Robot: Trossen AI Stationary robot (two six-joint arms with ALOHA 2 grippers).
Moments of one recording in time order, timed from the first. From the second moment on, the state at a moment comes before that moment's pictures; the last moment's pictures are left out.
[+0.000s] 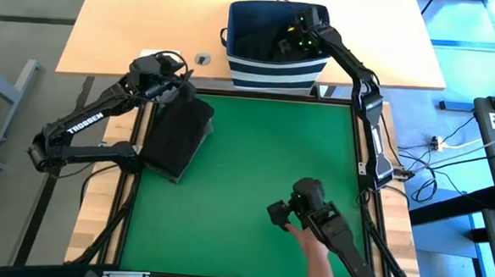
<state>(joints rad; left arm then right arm) 0.76 0.95 0.92 -0.29 -0.27 0.04 -1.00 2.34 2.32 -0.74 -0.07 0.04</state>
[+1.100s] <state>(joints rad) 0.81 0.95 0.92 -0.29 -0.27 0.04 -0.99 2.46 2.34 -0.72 0.01 -0.14</state>
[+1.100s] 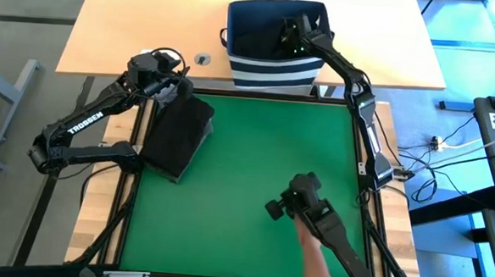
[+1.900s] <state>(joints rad) 0.81 0.95 0.92 -0.29 -0.27 0.04 -1.00 2.12 2.35 -0.15 -0.38 0.07</state>
